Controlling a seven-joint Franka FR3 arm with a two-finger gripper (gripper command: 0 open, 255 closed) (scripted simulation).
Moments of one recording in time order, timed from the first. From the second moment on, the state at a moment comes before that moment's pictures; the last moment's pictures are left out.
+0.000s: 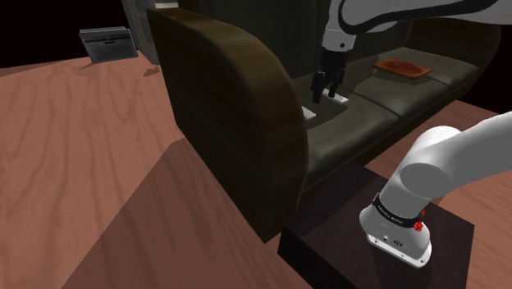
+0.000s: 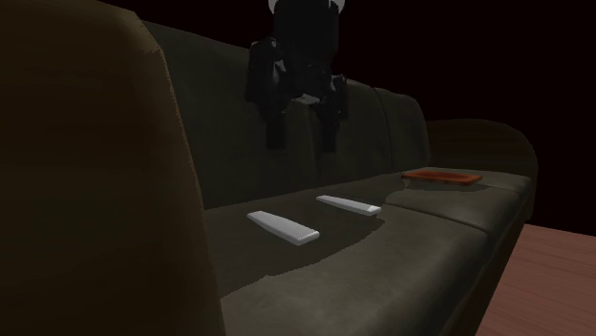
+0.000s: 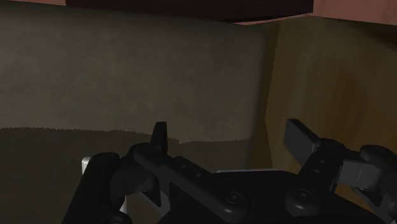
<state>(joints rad) -0.02 -0.63 -0.09 -2.44 0.02 1.76 -0.02</state>
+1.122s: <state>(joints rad) -0.09 -0.05 -0.22 -2.19 0.00 2.14 -0.16</state>
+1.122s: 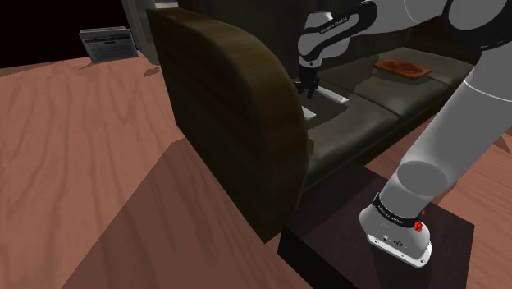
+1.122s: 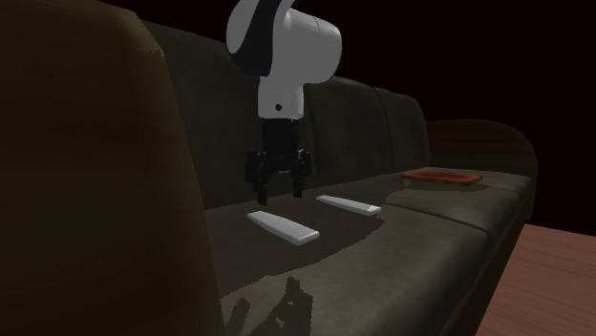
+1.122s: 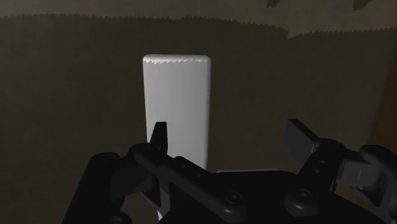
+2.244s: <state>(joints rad) -0.12 0.23 -0.24 -2.05 0.06 2.29 -0.22</state>
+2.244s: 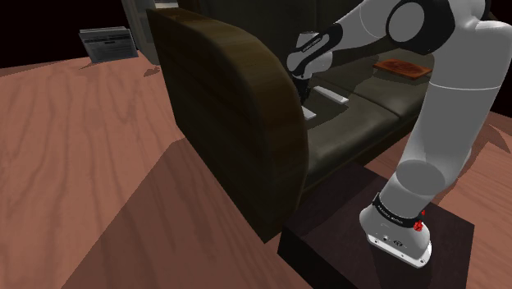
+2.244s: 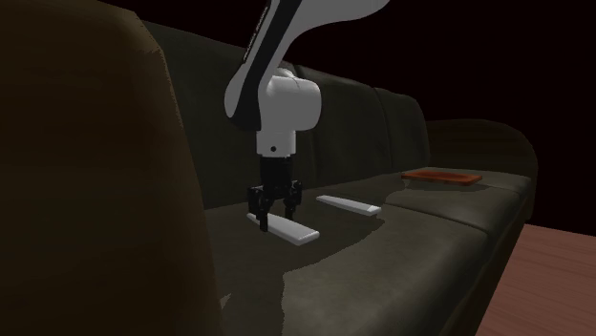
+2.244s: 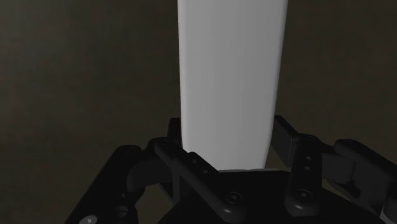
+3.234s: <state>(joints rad) -0.12 0.19 -0.24 -2.02 0.05 2.22 -0.21</state>
